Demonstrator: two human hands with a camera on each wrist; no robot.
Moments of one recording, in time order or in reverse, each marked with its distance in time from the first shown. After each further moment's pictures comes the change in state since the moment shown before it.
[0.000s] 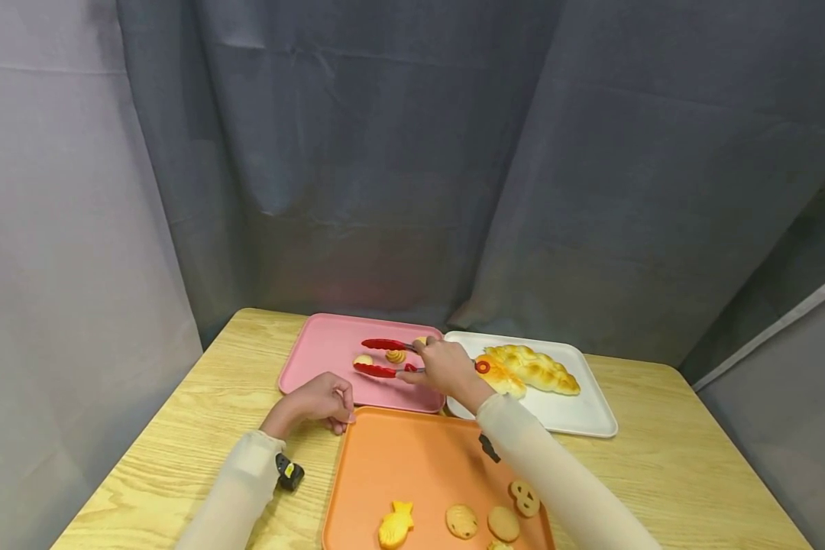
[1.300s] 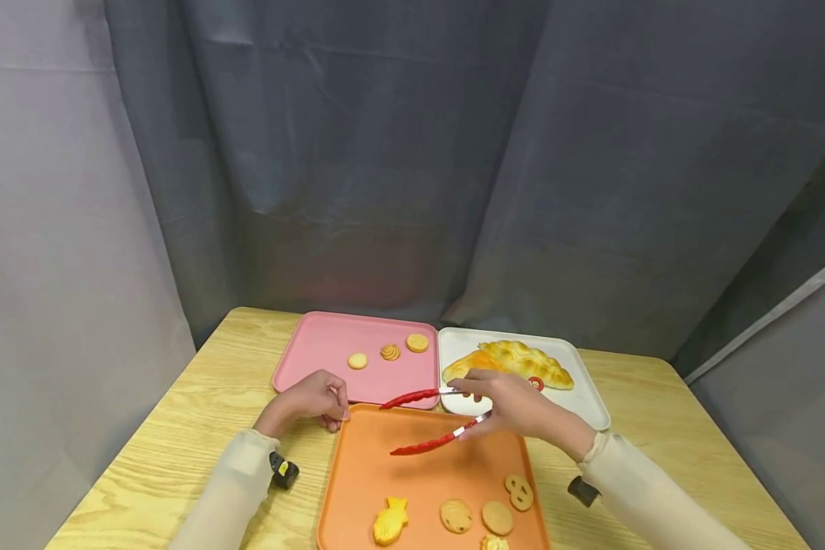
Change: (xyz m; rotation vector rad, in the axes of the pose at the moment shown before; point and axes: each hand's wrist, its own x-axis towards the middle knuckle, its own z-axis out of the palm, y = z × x) left_hand -0.002 0.001 0.000 0.035 -0.013 0.045; right_hand -0.118 0.049 -0.076 0.413 -0.067 -0.282
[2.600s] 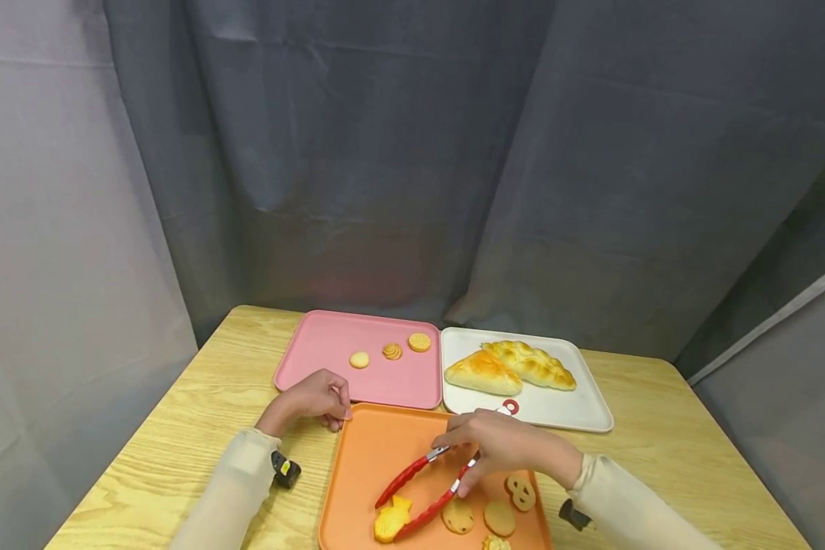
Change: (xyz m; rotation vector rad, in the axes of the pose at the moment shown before) left_hand 0.001 -0.002 -0.001 0.006 0.000 -0.014; right_hand -0.004 -0.025 0.024 0.130 -0.290 -0.210
